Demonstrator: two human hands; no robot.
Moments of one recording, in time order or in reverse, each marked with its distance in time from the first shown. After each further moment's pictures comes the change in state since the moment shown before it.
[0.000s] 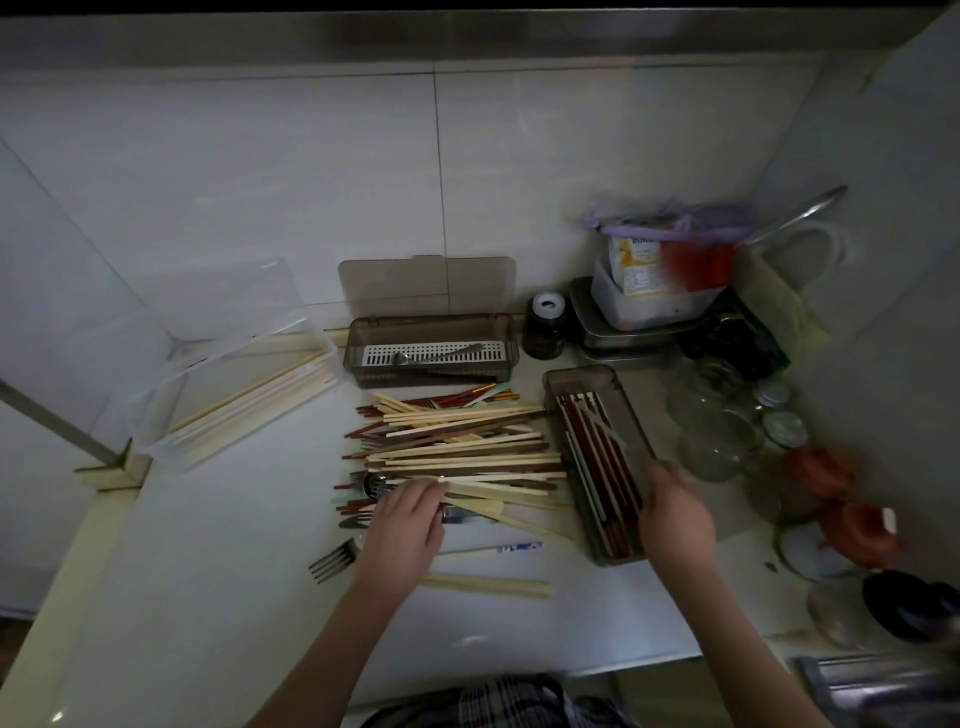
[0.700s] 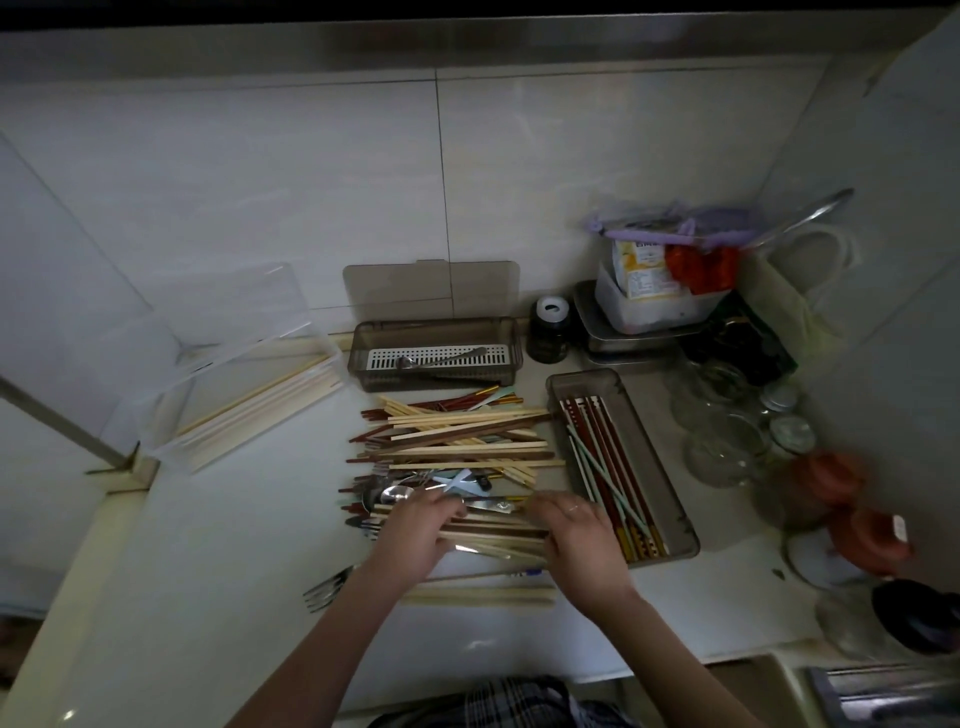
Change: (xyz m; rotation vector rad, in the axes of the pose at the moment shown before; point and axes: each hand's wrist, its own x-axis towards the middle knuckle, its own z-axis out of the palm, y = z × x) left_hand 0.020 0.003 -0.006 -0.091 -0.373 -0.033; right_hand -0.033 -0.044 0.050 0.030 -0.057 -0.618
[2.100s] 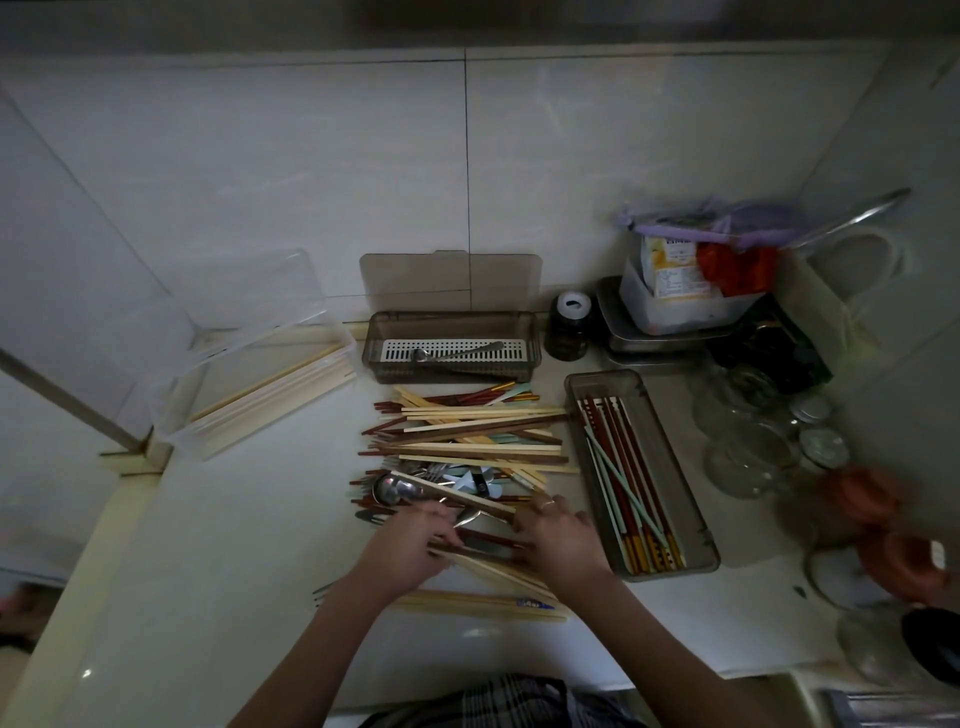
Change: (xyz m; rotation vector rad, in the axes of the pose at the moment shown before) left_hand -0.018 -0.013 -0.007 -0.209 -0.068 -0.059; right_hand 0.032 -0.019 0.017 -0.173 -0.483 0.080
